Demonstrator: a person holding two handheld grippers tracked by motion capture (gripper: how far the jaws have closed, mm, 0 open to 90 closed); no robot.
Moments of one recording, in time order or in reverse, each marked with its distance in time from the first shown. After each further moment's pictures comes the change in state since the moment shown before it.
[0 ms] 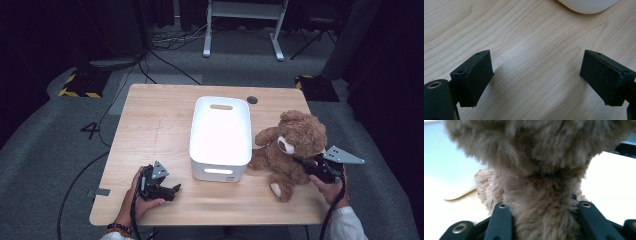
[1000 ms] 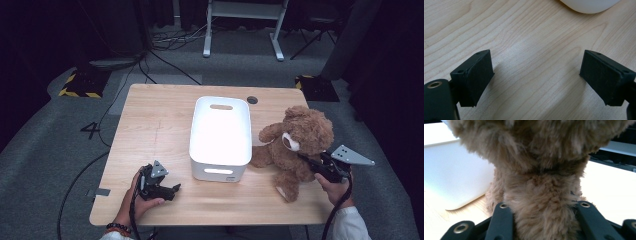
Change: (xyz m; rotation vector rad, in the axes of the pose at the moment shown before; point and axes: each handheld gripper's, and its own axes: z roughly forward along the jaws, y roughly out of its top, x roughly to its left) left arm 0.002 0.000 0.000 0.005 -0.011 -0.016; right arm -0.001 0.011 -0.015 -0.071 -0.019 0.001
